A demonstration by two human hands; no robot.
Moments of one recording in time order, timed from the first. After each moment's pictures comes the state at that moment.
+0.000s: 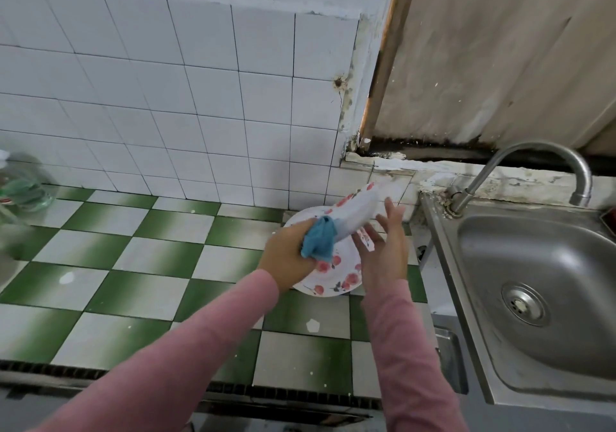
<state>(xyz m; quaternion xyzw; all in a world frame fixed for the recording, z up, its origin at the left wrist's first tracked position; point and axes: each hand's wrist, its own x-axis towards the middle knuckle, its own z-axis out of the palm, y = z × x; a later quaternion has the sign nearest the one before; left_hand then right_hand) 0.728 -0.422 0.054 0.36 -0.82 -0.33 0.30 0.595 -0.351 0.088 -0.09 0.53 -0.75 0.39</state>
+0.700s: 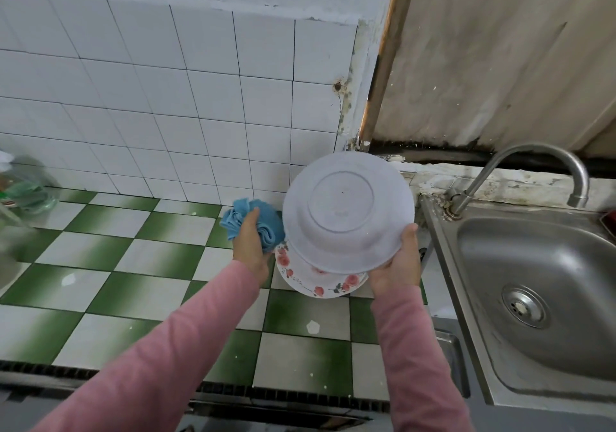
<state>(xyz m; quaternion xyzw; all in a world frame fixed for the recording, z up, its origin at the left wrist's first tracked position) 0.744 -0.443 0.057 0.47 -0.18 -0.69 0.52 0.578 -0.345 0.070 0.00 0.44 -0.80 0.41</state>
